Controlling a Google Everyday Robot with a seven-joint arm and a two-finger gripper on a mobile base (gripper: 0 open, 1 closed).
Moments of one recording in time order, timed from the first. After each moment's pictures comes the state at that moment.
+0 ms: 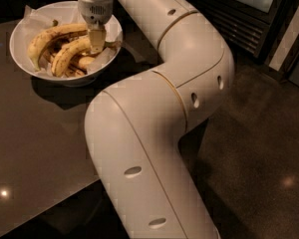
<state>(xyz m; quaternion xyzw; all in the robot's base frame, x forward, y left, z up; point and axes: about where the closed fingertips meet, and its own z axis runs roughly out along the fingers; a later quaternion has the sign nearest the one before) 0.706 0.132 0.910 -0.78 0.62 0.02 0.12</state>
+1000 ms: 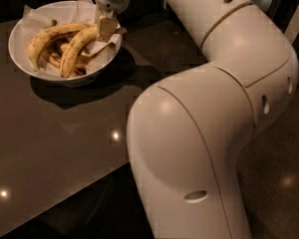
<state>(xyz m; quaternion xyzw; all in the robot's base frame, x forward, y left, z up) 0.689 0.113 0.952 -0.77 0.60 0.06 0.21</state>
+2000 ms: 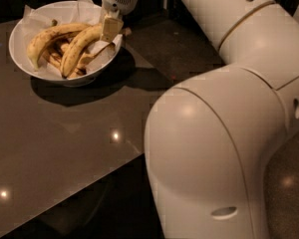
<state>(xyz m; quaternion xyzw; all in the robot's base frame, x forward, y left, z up) 0.675 0.099 0.957 -0.75 0.62 0.08 0.22</state>
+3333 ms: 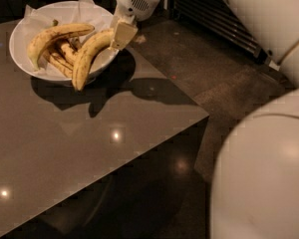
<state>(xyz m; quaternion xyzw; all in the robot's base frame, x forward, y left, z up) 0.632 0.061 0.969 -0.71 0.65 0.10 0.25</state>
